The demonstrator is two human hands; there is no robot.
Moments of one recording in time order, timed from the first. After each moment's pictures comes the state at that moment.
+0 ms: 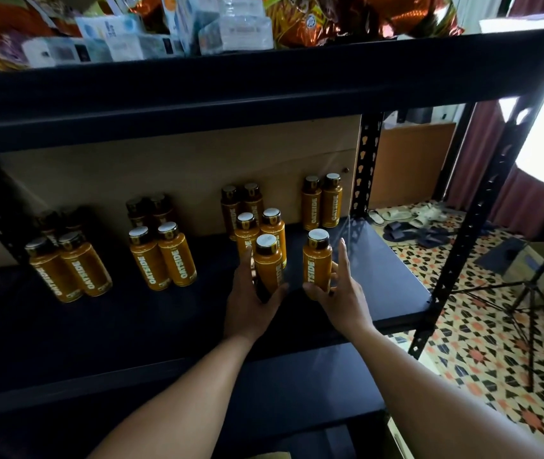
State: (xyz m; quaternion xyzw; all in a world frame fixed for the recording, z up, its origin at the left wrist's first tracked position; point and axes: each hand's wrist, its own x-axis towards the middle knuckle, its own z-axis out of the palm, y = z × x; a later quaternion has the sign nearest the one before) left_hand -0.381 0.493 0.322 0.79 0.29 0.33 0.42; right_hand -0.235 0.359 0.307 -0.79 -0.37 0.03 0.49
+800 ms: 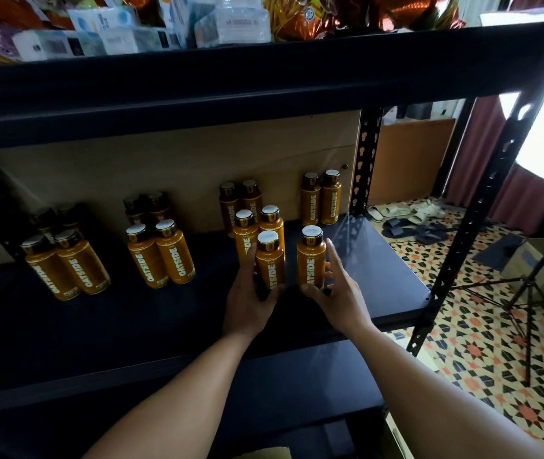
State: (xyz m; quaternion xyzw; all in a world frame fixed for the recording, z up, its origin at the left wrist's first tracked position) left_hand -0.377 0.497 0.318 0.82 0.26 0.31 0.41; right_hand -0.234 0.357 0.307 -0.79 -0.40 0.05 0.47
